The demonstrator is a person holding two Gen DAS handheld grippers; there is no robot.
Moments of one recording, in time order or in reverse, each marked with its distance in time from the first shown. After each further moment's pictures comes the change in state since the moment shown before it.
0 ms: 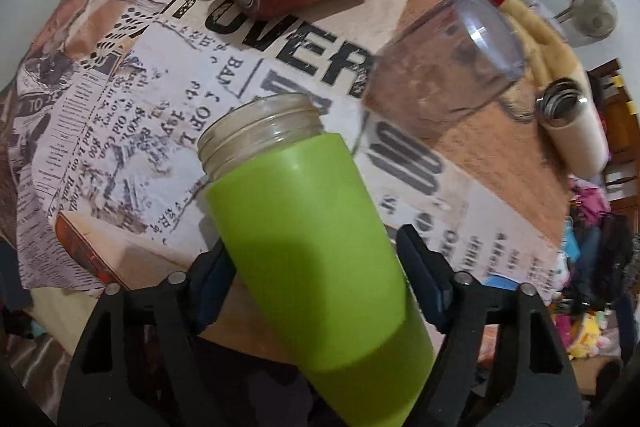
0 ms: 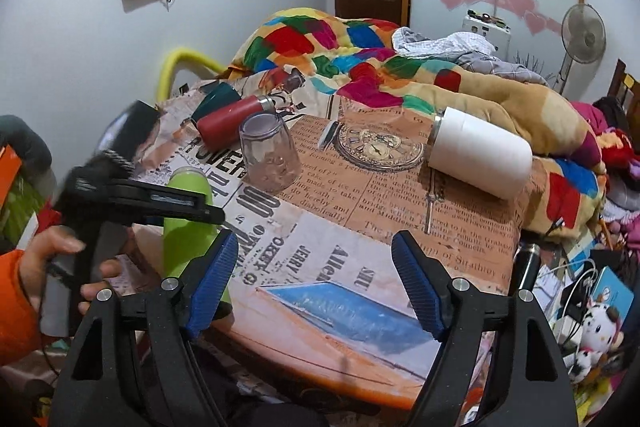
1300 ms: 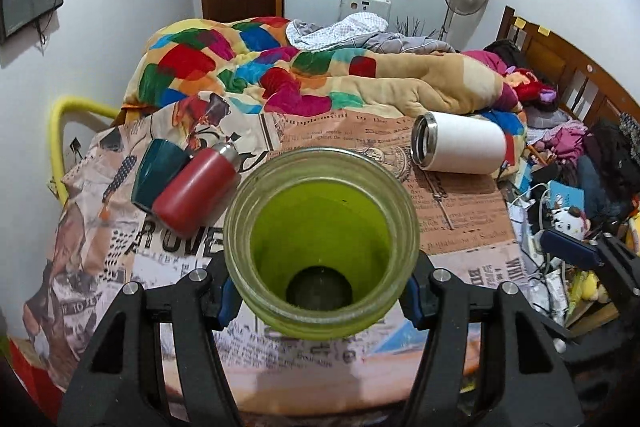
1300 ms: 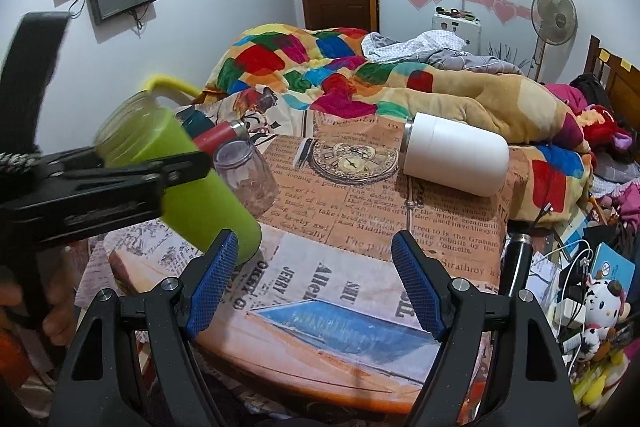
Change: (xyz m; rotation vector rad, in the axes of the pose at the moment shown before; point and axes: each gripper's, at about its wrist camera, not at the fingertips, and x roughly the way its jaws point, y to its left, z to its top) left arm -0.102 -0.111 -0.019 0.509 -0.469 -0.023; right arm -0.006 -0.018 0.009 0.087 -0.041 -0.072
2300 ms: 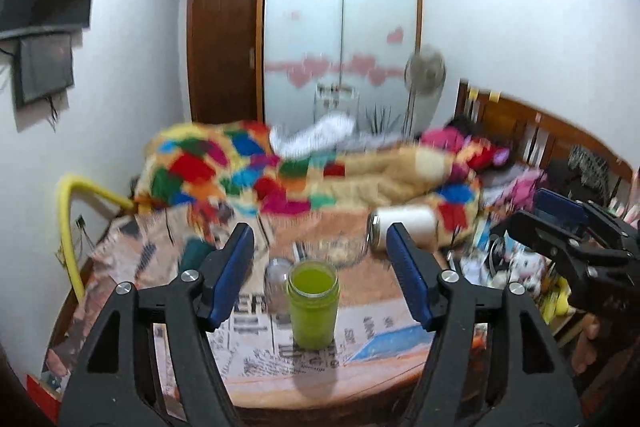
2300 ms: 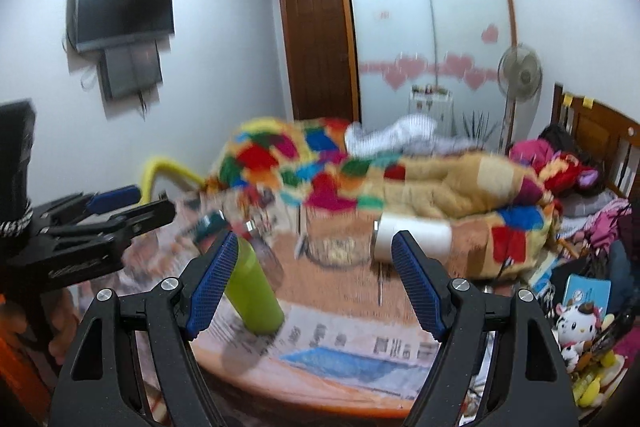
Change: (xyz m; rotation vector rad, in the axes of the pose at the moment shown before) left arm -0.207 0.001 -0.002 0.060 -0.387 -0.079; right arm -0.155 0.021 0.028 0.039 -0.386 -0.040
